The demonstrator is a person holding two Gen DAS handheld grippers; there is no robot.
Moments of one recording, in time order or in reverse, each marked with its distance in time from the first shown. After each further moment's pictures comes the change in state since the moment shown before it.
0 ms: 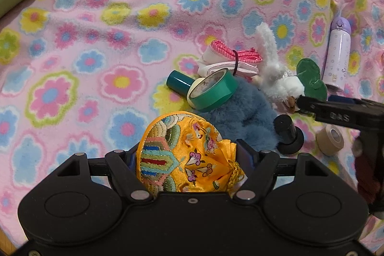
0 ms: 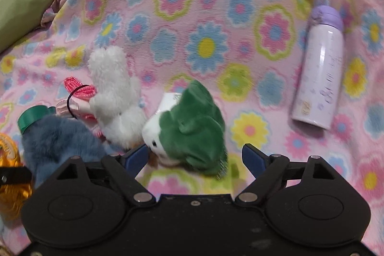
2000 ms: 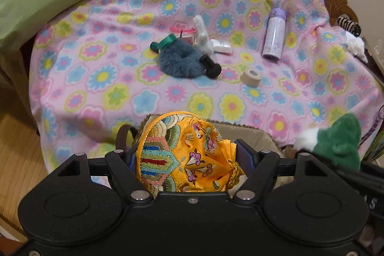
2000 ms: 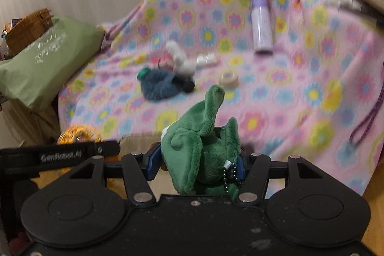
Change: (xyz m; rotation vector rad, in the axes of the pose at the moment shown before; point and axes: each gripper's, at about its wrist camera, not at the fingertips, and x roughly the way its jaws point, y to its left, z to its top) left arm -0.185 -0.077 -0.146 0.027 -0.088 0.022; right arm -0.314 0.041 -0.192 0.288 -0.056 0.109
